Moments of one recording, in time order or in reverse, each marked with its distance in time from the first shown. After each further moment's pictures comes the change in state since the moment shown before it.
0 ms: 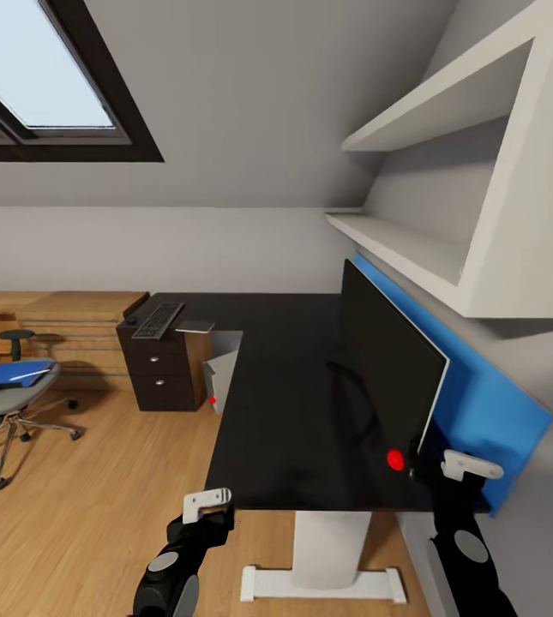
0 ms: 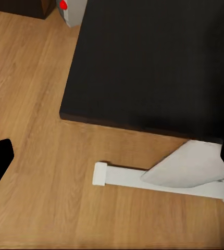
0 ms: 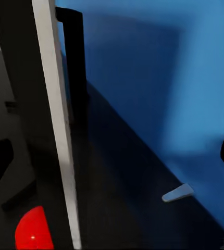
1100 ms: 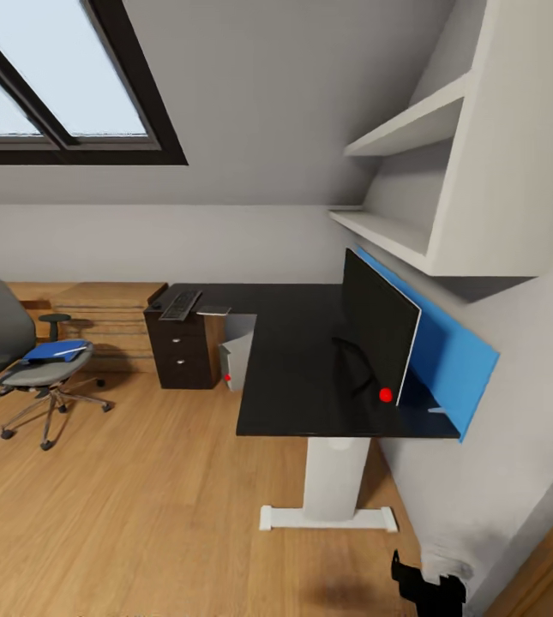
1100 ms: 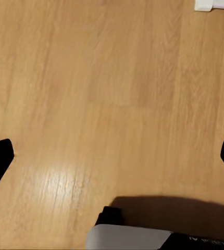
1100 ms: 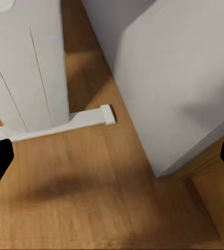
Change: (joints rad) left arm 0.000 0.112 0.021 0.684 -0.003 -0.310 -0.002; right arm 0.000 -0.013 0.006 0.647 -0.001 -0.149 0.008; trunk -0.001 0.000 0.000
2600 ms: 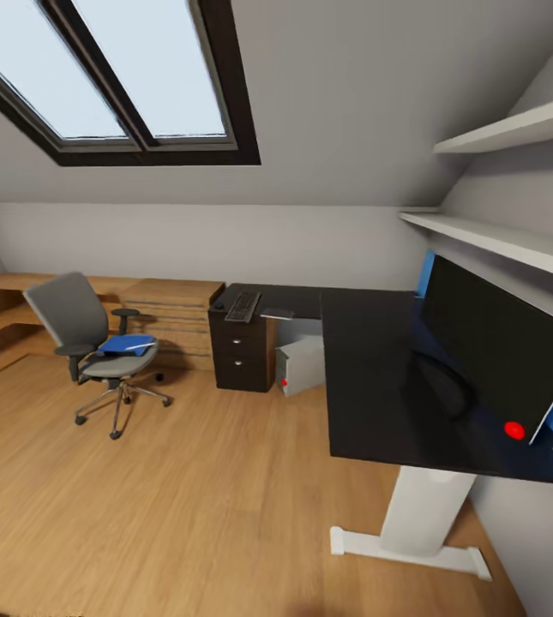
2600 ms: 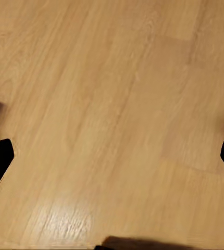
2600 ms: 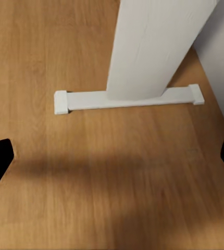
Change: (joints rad) left arm 0.001 -0.019 -0.003 0.168 -0.006 -0.358 0.005; right arm -0.022 0.011 0.023 0.430 -0.002 -0.336 -0.003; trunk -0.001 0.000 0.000
